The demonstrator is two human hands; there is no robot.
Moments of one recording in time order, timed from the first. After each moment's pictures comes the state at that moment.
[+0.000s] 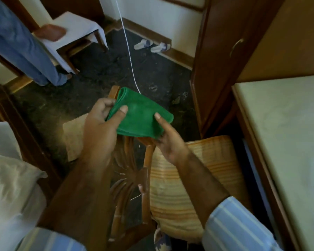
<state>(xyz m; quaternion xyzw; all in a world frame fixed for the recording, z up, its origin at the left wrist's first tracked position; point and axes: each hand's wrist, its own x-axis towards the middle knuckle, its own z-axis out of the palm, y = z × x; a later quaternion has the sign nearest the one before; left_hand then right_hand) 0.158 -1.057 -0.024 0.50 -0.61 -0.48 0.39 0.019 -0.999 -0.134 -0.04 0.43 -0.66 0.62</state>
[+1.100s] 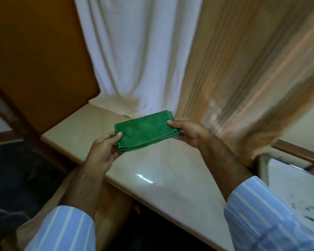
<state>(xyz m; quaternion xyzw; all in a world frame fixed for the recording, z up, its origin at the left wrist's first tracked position) -0.062 -0.640 0.079 0.21 -0.54 -0.81 -0.07 -0.122 -0.367 0.112 0.13 0.65 -0.72 0.20</state>
